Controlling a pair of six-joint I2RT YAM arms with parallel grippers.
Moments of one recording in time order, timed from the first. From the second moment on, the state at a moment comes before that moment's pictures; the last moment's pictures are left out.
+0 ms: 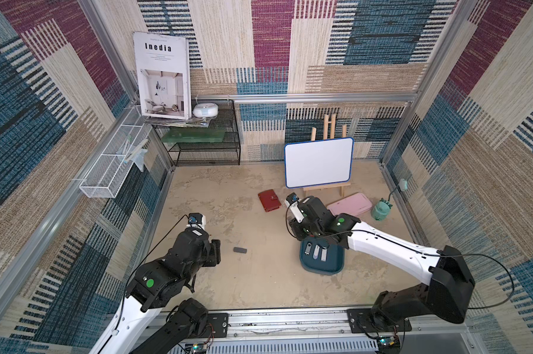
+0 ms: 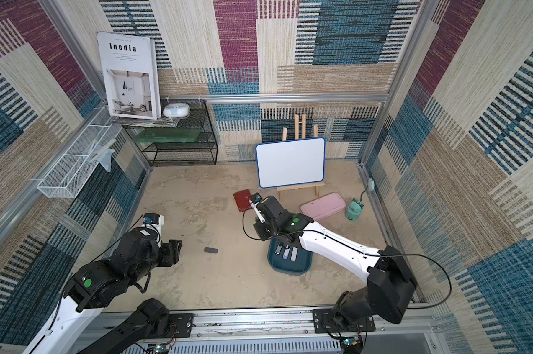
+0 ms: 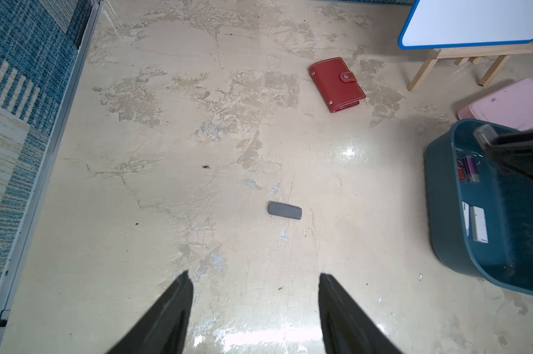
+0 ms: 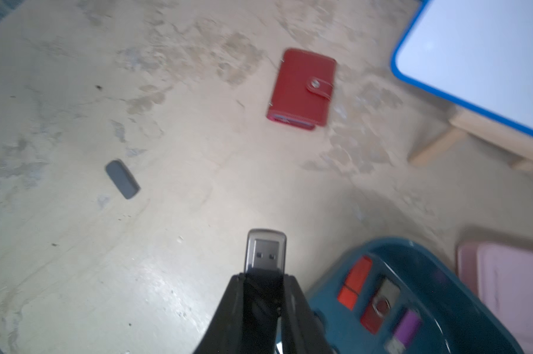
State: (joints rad) left arm -0.55 0.66 0.97 -1.11 -0.31 -0.45; right arm 0.83 1.40 1.04 -0.47 0.17 0.18
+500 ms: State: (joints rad) left arm -0.55 0.67 0.97 -1.11 -0.29 -0.45; right arm 0.66 1.43 0.86 -0.62 0.42 0.46
